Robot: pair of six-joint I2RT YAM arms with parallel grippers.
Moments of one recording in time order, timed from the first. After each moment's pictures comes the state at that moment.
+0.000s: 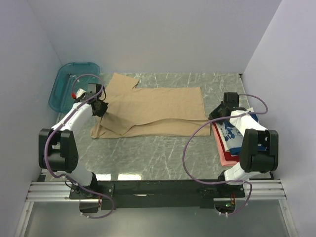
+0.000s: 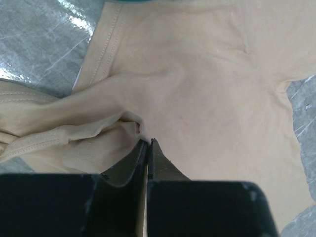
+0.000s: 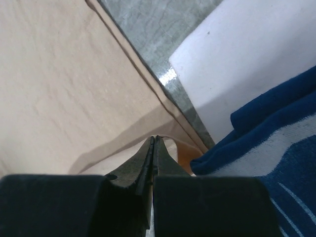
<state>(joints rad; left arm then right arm) -0.09 1.56 1.12 -0.53 -0.27 -1.12 -0.07 1.54 0.93 -0.34 -0.08 0.77</state>
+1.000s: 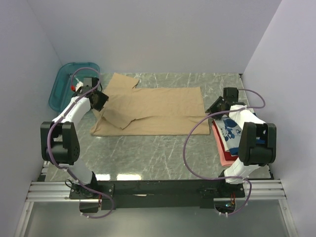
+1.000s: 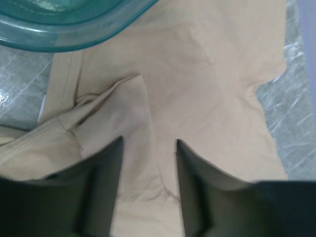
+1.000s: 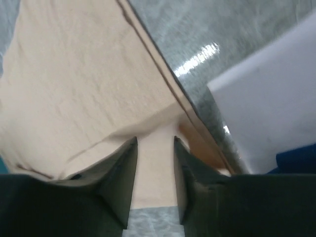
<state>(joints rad) -0.03 1.67 1.24 -0.48 -0.15 -1.03 -0.07 1.63 1.02 -0.33 -0.15 0.76</state>
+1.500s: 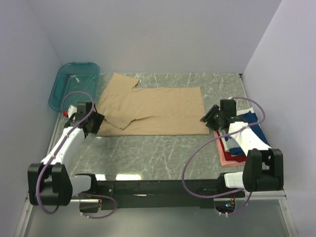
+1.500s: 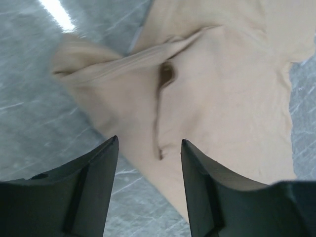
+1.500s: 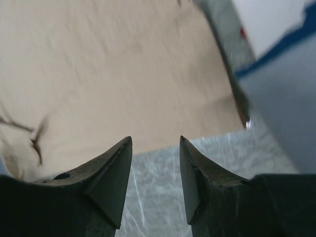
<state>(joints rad) -0.02 1.22 0.80 -0.45 -0.17 -1.14 0.01 1.33 0.80 -0.32 -0.14 0.73</state>
